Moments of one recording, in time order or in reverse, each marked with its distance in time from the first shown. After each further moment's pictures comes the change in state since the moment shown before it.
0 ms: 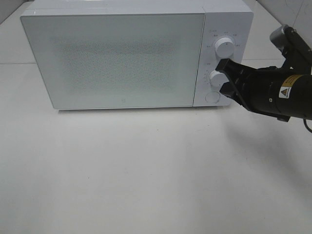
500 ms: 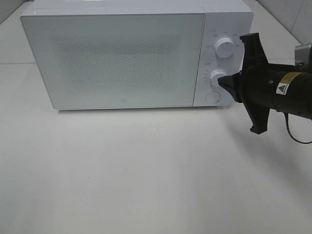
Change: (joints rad) left arm 0.000 0.000 0.000 0.000 0.000 0.000; right arm 0.000 0.028 0.000 0.072 -0.114 0.648
